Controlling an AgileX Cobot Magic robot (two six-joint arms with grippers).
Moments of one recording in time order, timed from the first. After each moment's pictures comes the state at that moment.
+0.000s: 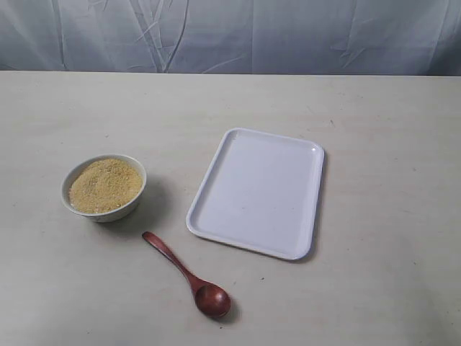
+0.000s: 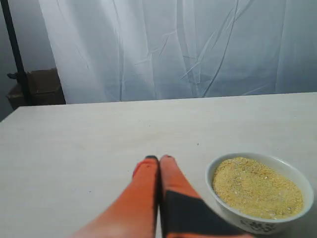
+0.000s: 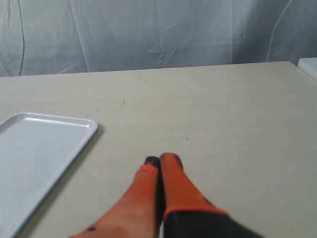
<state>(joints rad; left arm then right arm) -0.04 0.00 0.00 0.04 0.18 0.01 0.02 0.01 0.00 0.00 0.32 0.00</state>
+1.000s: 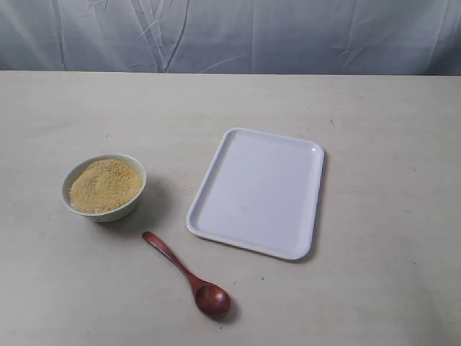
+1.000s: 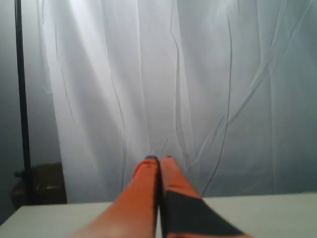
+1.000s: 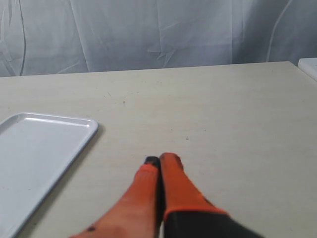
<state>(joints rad) -0.04 0.08 -0.16 0.10 -0.05 -0.06 0.02 0.01 0.00 0.00 0.32 0.00</state>
